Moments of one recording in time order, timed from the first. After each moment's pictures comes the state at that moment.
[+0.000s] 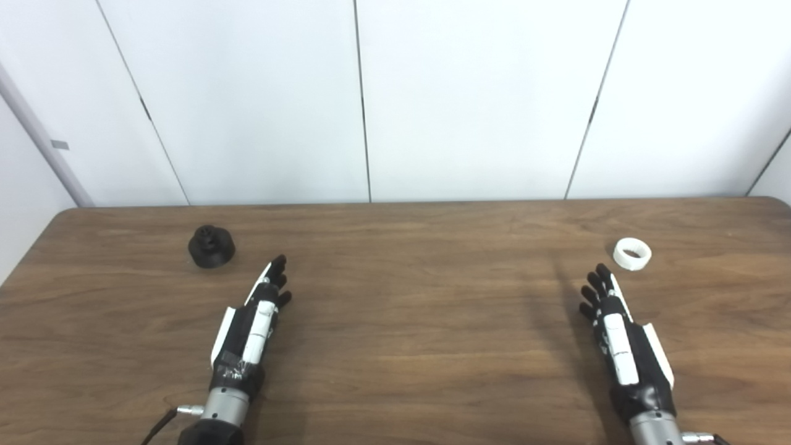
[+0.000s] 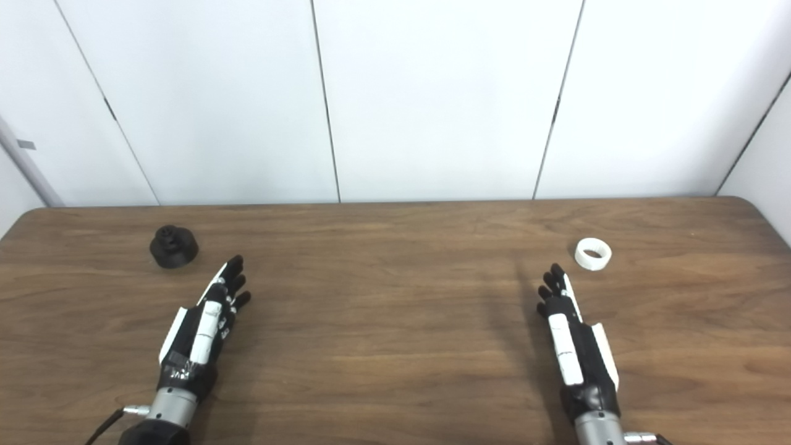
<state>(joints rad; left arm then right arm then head) -0.04 0.11 0.06 0.02 -0.11 -0.06 -0.10 0.05 -0.11 -0.07 -0.11 0.01 -0.03 0.01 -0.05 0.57</state>
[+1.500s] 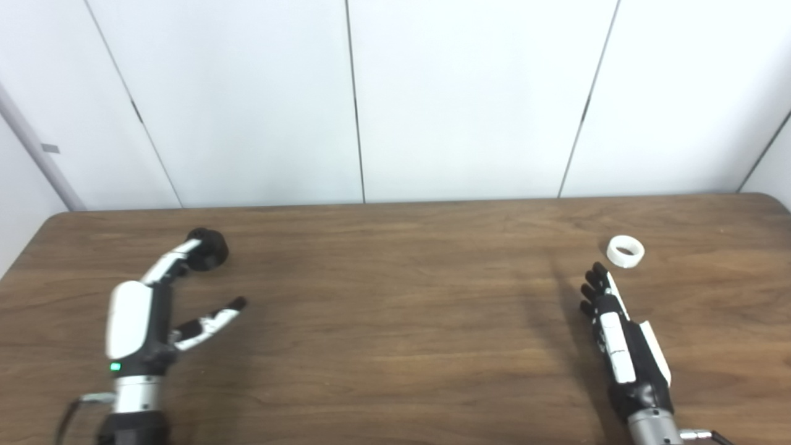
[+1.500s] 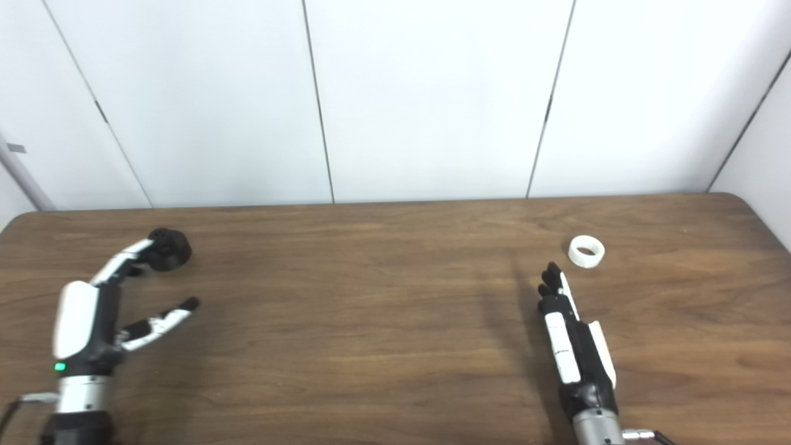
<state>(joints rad) -0.11 0.37 0.13 0.25 0.67 -0.40 0.43 0.04 -0.11 -0.06 -0.11 -0.01 -0.03 0.01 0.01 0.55</state>
